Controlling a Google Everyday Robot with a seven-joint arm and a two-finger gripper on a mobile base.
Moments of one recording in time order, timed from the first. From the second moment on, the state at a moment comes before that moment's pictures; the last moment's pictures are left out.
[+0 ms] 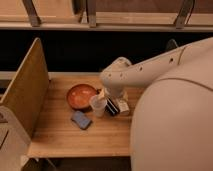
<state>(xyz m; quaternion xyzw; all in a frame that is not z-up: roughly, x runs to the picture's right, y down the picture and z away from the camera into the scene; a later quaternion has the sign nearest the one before) 0.031 0.056 0.746 -0.15 0.15 0.69 0.69</state>
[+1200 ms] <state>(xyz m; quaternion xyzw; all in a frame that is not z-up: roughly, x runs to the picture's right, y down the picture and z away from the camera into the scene) -0.038 0.098 0.715 -0.20 0.13 0.53 0.82</state>
